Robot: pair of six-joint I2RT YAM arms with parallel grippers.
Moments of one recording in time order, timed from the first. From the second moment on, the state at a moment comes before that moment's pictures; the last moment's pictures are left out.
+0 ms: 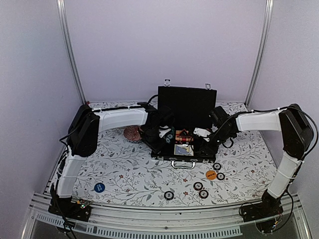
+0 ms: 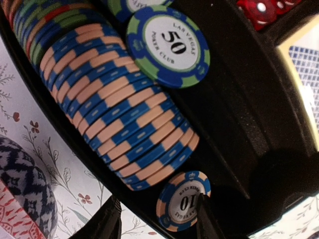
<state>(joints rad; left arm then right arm) -0.84 2.33 1.95 -1.05 -0.15 -0.06 0.52 1.77 1.09 -0.50 -0.31 -0.57</state>
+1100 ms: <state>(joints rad) -0.87 2.34 1.93 -0.90 -0.39 0.00 0.52 1.79 1.11 -0.50 -0.33 -0.57</state>
